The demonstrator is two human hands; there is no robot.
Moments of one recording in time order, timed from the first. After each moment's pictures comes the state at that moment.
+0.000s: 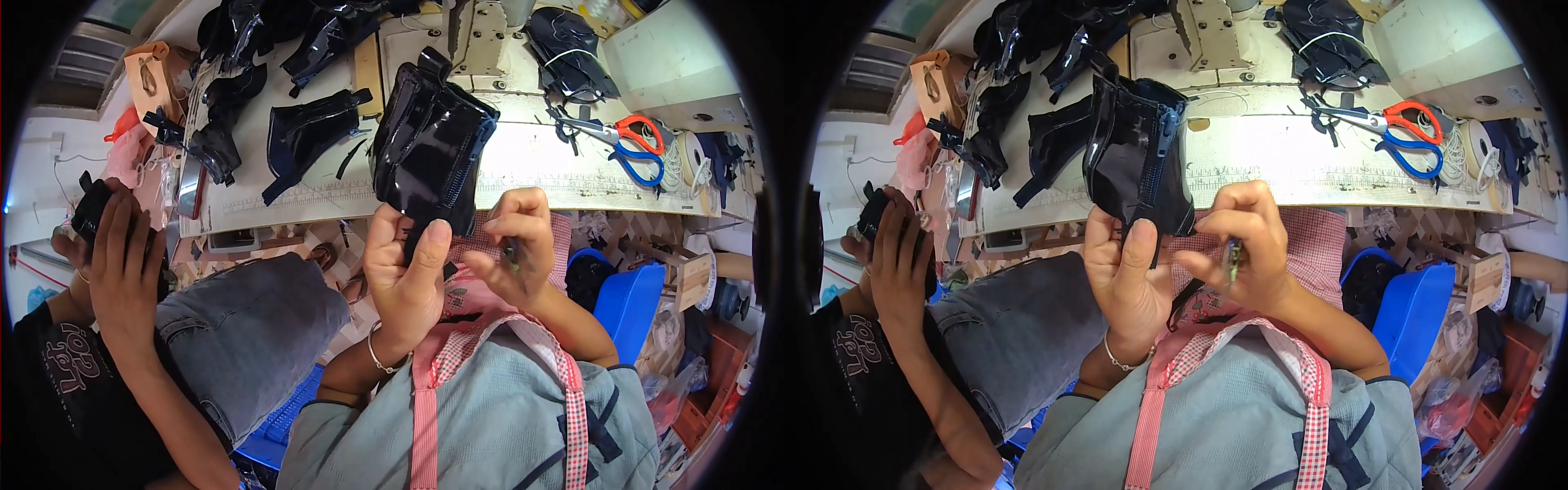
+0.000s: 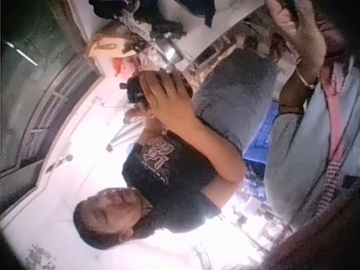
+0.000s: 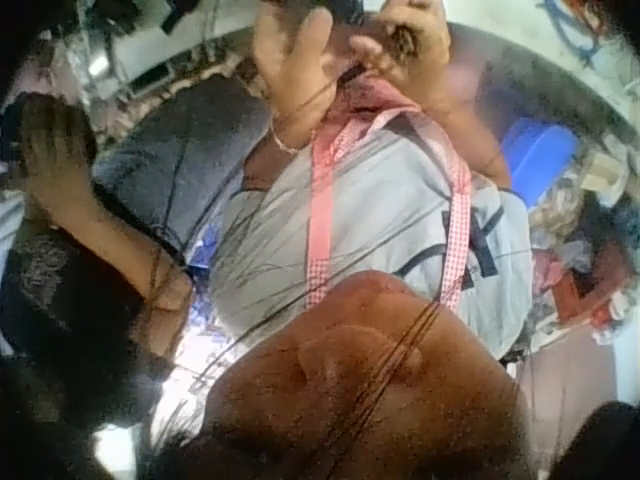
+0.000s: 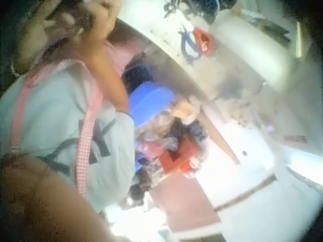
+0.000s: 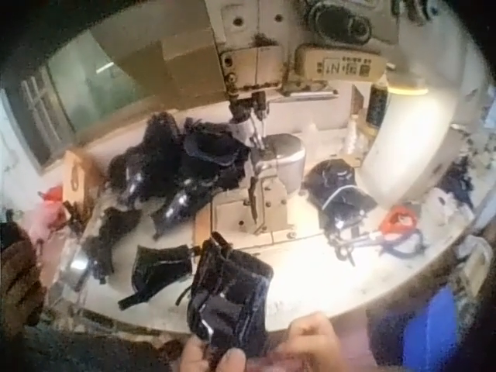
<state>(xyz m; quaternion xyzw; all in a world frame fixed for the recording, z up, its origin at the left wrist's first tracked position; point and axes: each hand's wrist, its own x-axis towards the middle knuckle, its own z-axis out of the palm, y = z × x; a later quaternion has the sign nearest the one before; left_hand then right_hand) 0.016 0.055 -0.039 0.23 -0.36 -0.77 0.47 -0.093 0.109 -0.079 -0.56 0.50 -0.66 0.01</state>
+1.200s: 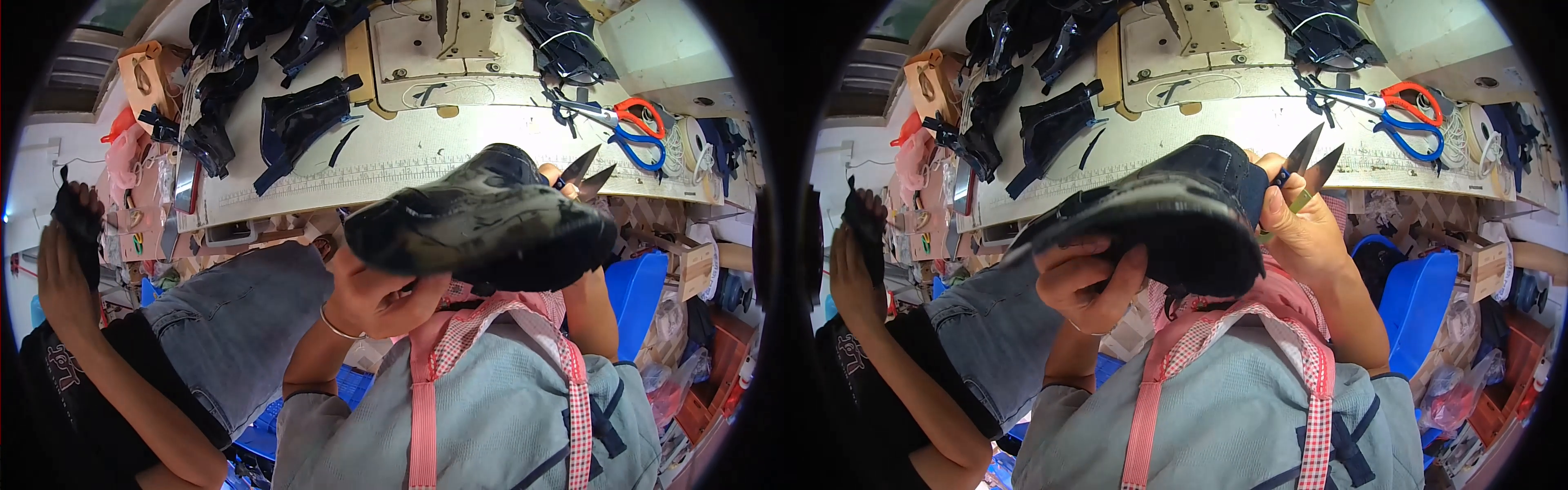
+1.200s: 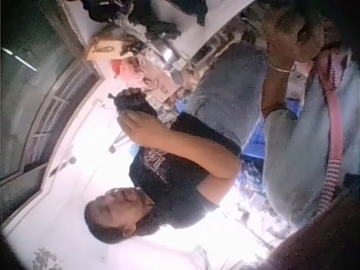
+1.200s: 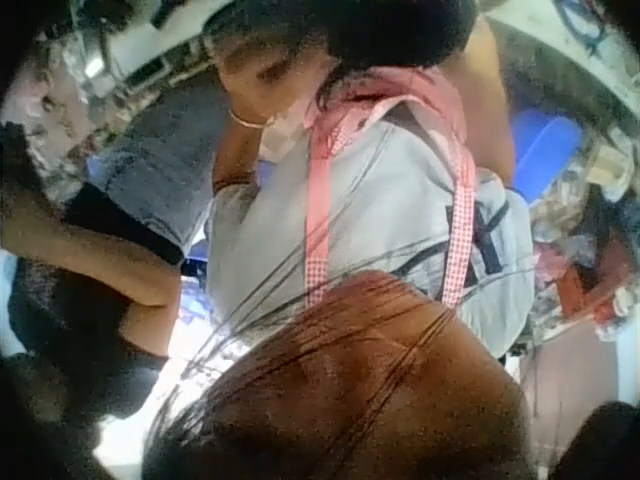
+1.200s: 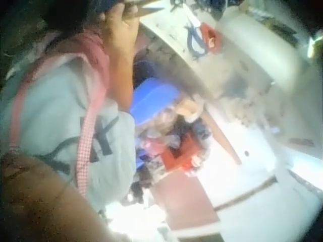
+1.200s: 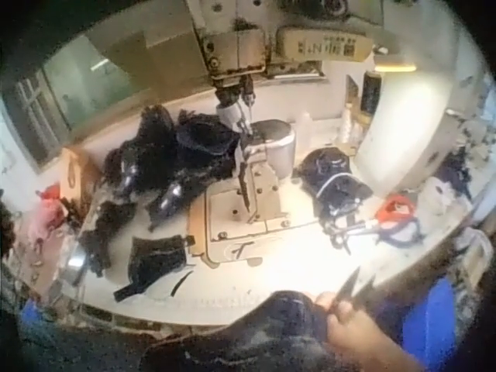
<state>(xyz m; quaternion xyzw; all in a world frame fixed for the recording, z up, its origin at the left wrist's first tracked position) 0.053 0.017 -0.024 0.05 -0.86 -0.27 0.42 -0.125 0.140 -0.082 -0.20 0.21 -0.76 0.58</state>
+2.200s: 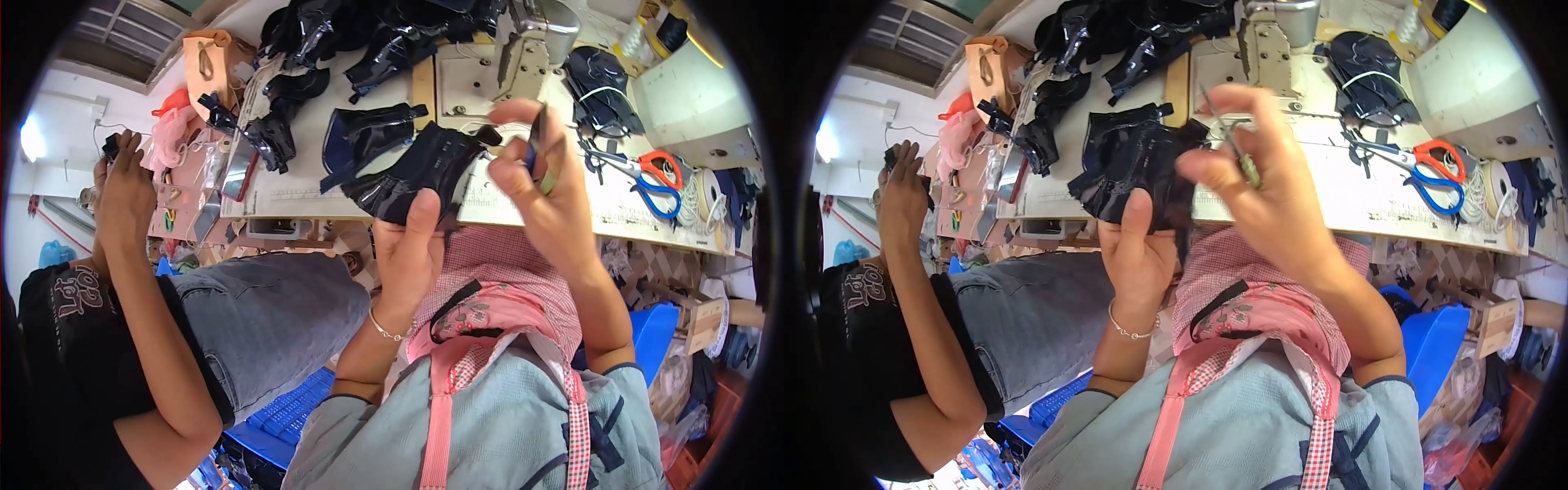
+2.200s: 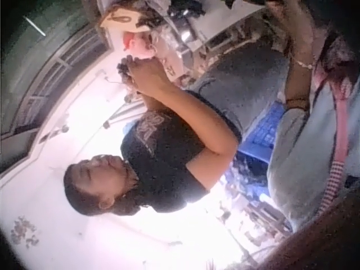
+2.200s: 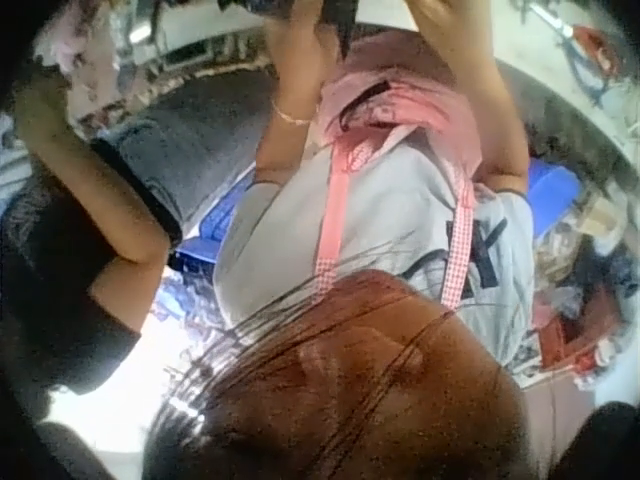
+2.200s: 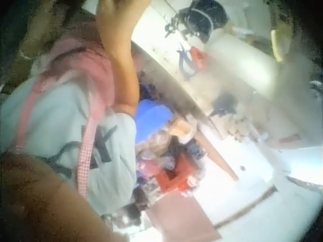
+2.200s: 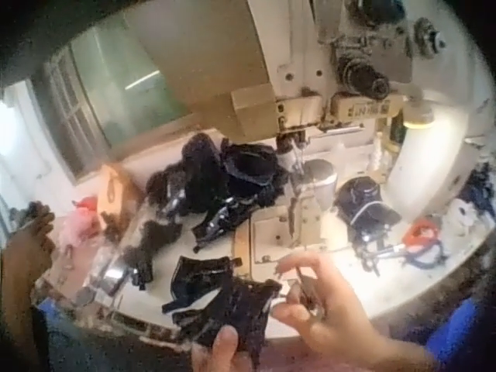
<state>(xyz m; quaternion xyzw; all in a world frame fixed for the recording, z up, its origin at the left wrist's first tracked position) 0.034 0.016 -0.042 0.17 -0.49 -0.71 0.48 -0.102 0.062 -0.002 -0.43 0.50 -0.69 0.31</state>
